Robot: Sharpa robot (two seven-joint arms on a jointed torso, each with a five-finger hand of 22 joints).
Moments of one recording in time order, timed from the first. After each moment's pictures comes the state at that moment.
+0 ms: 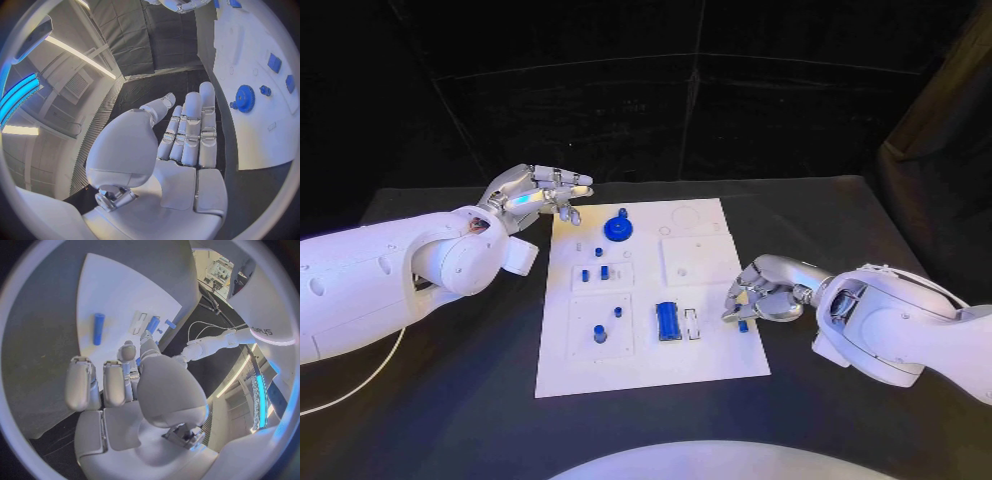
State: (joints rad) left arm 1.33 -0.83 -0.19 1.41 -0.07 -0.15 0.37; left_hand 1.29 -0.07 0.46 -0.09 0.05 0.92 0.22 0.18 0.07 0.89 0.14 0.43 0.08 1.15 0.05 1.00 0.49 0.18 1.15 0.14 0.54 0.71; right arm 1.05 -1.19 -0.04 1.96 -1.28 -0.28 -0.31; right_hand 1.33 0.04 -0.17 0.10 0.13 1.00 0.10 0.25 0.37 1.28 0.01 0.86 0.99 1.46 -0.06 1.35 1.28 0.05 1.41 0.06 1.40 1.31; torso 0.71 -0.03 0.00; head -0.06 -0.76
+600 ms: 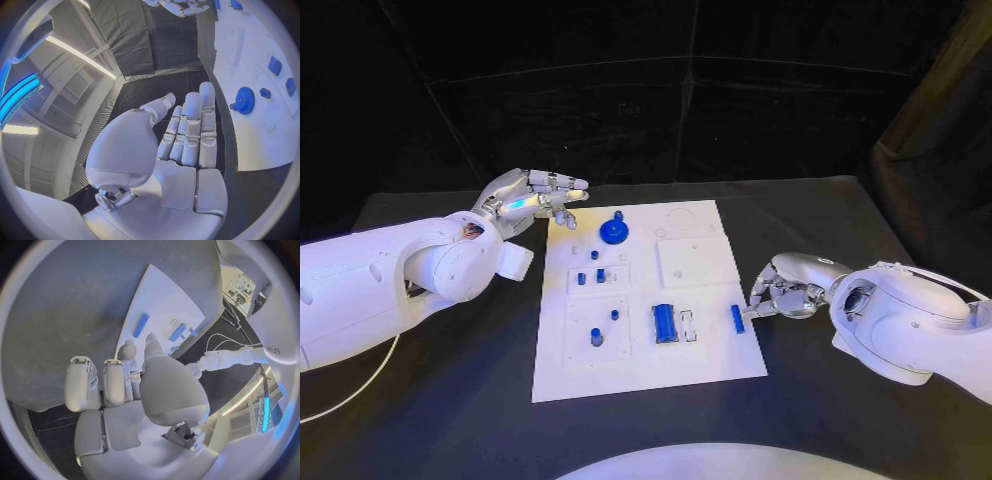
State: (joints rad) left arm 1.33 -0.84 -0.19 1.42 -0.07 -0.15 0.37; left_hand 1.29 -0.07 0.46 -0.09 0.05 0.92 0.22 0.18 0.07 0.89 0.14 0.43 0.08 1.15 0.05 1.00 0.49 0.18 1.15 0.14 0.54 0.71; right arm 1.06 -1.23 -0.04 1.96 -1.47 -0.25 -0.46; right_hand 1.27 0.04 -0.24 0.14 0.18 1.05 0.08 0.22 0.36 1.30 0.01 0.84 0.98 1.46 -0.06 1.34 1.26 0.05 1.41 0.06 1.40 1.31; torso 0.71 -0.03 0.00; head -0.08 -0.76
